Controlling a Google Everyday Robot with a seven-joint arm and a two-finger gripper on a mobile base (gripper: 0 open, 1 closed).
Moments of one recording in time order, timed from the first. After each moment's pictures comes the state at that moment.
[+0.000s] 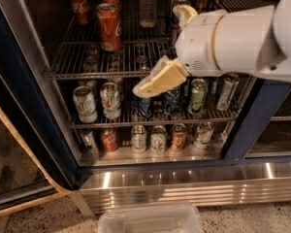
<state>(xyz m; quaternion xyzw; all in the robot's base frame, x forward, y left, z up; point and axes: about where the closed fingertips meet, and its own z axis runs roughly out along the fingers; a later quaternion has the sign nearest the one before) 0.507 -0.022 1.004 -0.53 0.65 0.08 0.54</state>
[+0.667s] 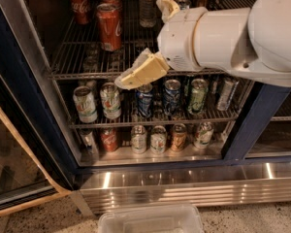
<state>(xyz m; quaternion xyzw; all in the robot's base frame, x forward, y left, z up) 0.523 0.013 1.016 -0.52 0.62 0.10 0.58</state>
